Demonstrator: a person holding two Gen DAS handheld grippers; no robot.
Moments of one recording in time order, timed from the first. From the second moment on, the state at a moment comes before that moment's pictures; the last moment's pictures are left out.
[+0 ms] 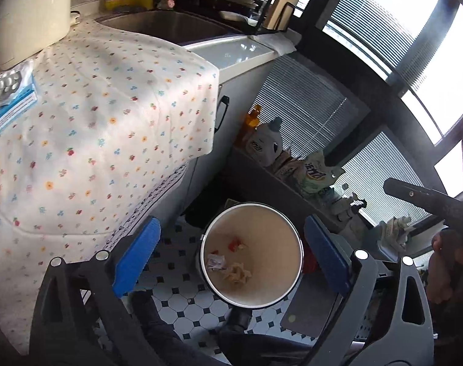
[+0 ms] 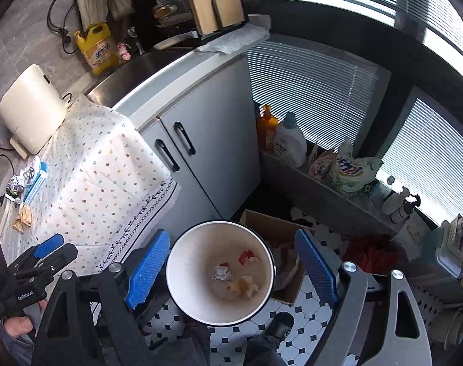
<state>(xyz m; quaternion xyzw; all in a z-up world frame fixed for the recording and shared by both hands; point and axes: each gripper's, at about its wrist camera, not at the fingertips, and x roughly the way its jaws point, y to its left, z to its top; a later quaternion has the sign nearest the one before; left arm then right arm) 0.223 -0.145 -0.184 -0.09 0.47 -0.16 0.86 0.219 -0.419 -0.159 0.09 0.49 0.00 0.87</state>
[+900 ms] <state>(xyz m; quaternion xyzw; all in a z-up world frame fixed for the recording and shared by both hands) 0.171 0.088 -0.127 -0.17 0.36 0.03 0.92 0.271 -0.153 -0.120 -0.01 0.45 0.19 0.87</state>
